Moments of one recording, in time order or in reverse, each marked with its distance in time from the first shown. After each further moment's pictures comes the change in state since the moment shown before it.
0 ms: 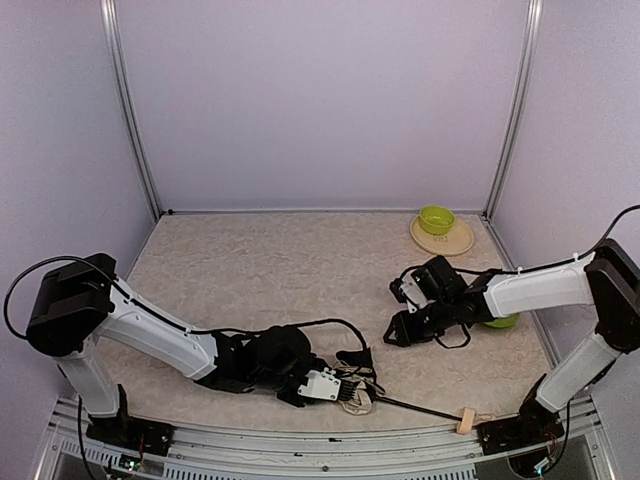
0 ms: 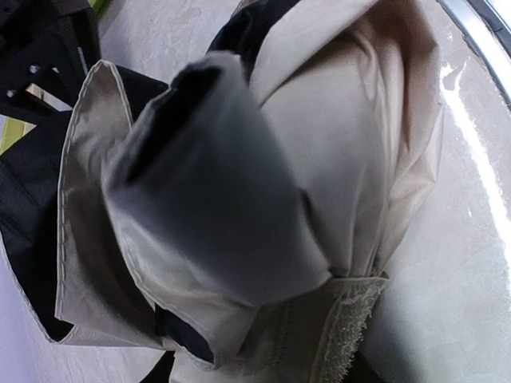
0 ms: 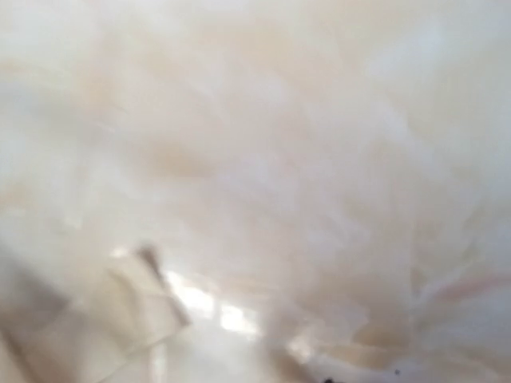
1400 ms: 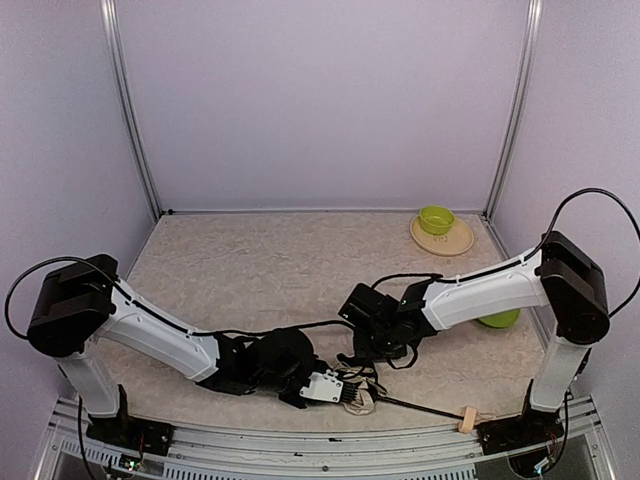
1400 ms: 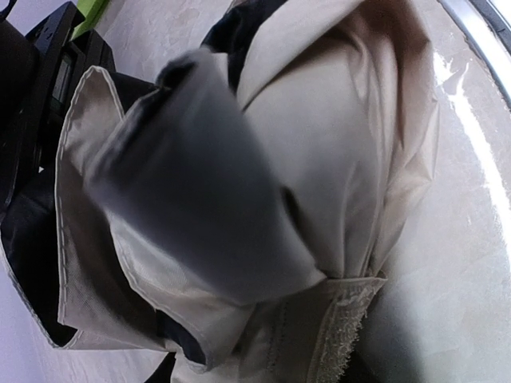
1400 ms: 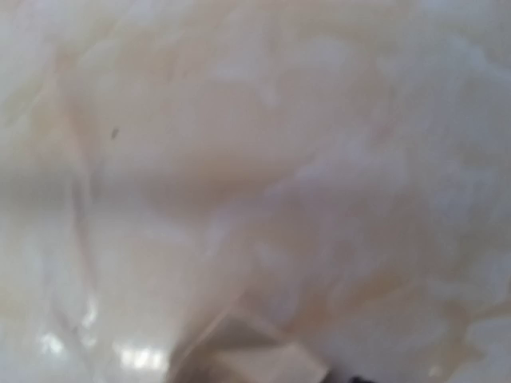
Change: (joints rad) left arm -0.018 0.008 0.009 -0.001 -0.027 0.000; right arm 0.351 0.323 0.335 -0.280 0.494 0.543
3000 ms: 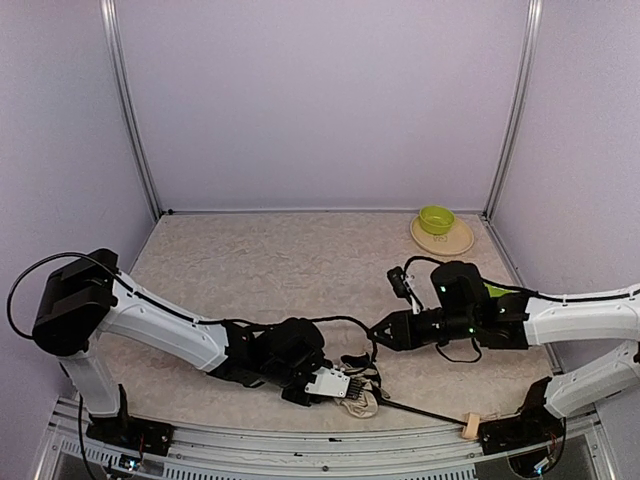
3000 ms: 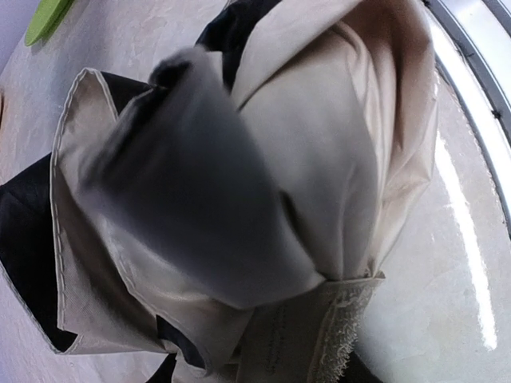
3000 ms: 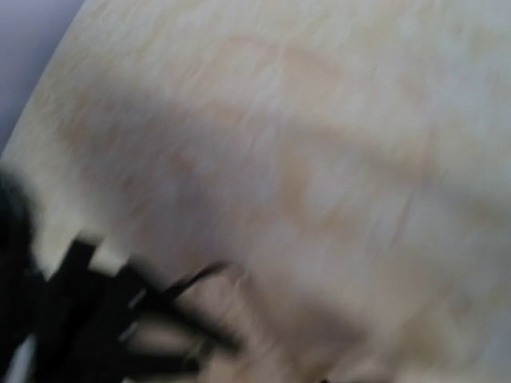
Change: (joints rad) left arm 0.027 0.014 0.105 -0.182 0.114 -0.052; right arm -0.180 -0.574 -0.471 0.553 -0.539 -0.375
